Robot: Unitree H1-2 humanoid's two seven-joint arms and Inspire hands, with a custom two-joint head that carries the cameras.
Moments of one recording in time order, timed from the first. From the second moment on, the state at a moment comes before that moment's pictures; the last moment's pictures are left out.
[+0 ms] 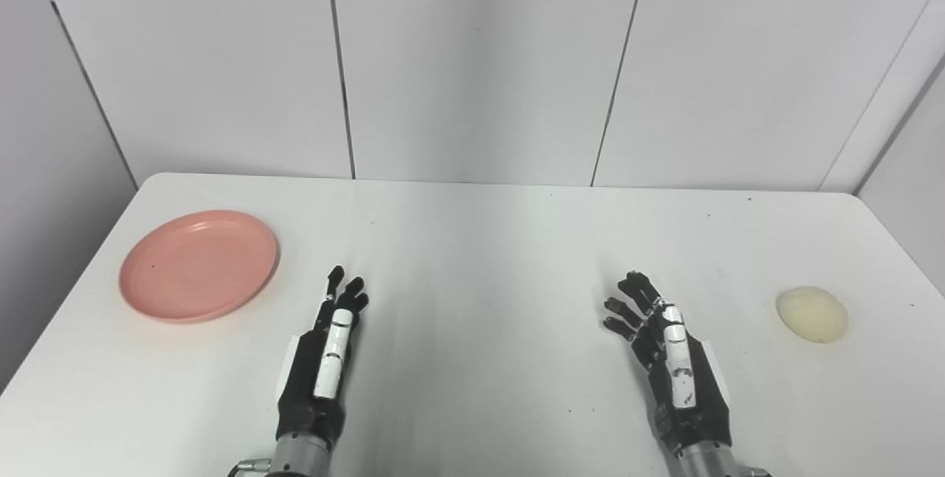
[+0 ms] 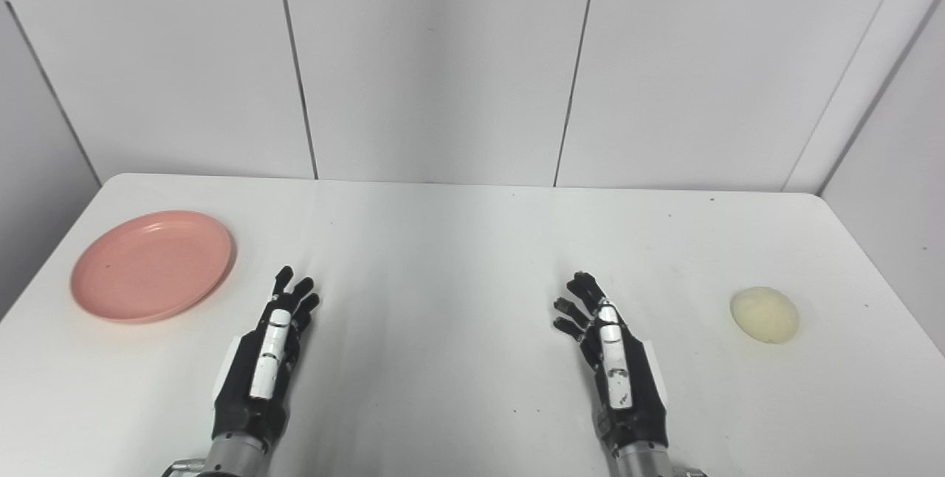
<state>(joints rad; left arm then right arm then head) -0.06 -0.09 -0.08 -0.03 -0.01 0.06 0.02 -0.03 -0.08 -0.07 -0.04 0.20 -0.07 0.08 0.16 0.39</state>
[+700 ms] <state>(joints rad) -0.10 -0.12 -0.12 0.06 0.01 -0.02 0.01 -0.07 -0.10 -0.08 0.01 0.22 -0.14 0.11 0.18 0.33</state>
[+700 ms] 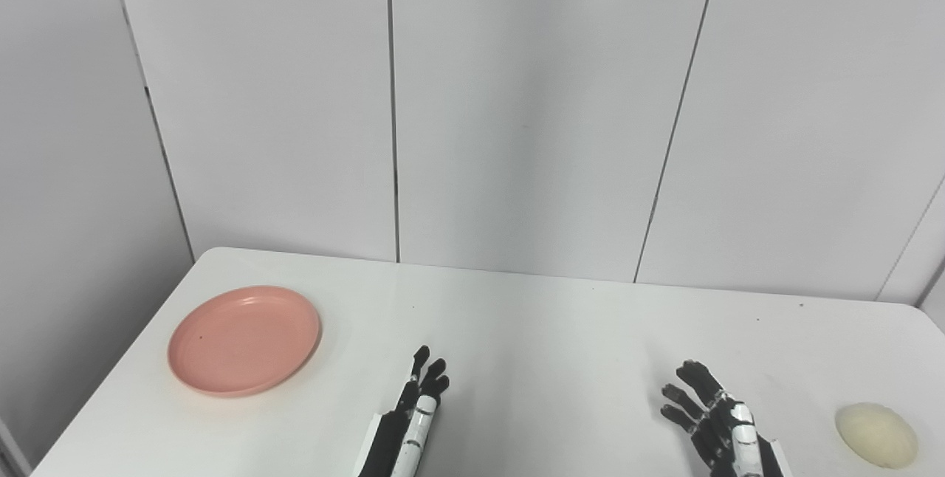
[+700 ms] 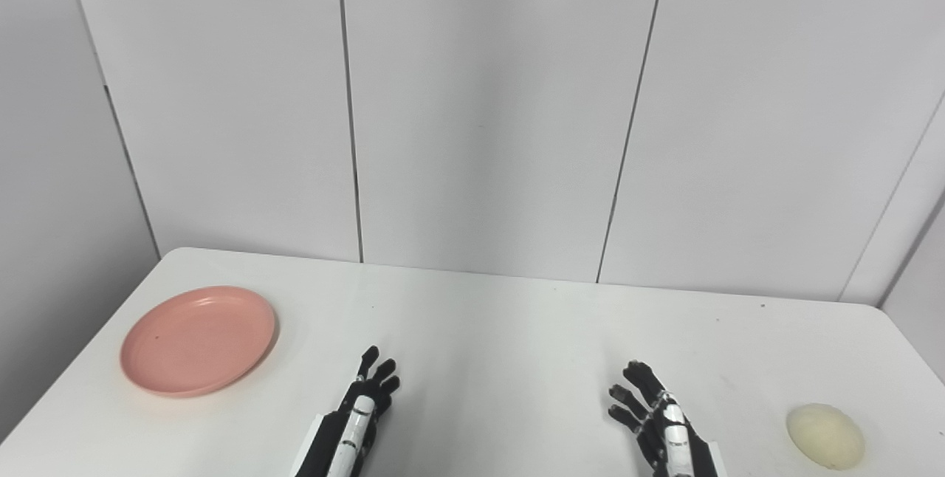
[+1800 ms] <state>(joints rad) -0.36 -0.03 0.11 0.18 0.14 -0.31 0.19 -0.06 -0.10 -0.08 0.00 0.21 -0.14 0.10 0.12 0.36</state>
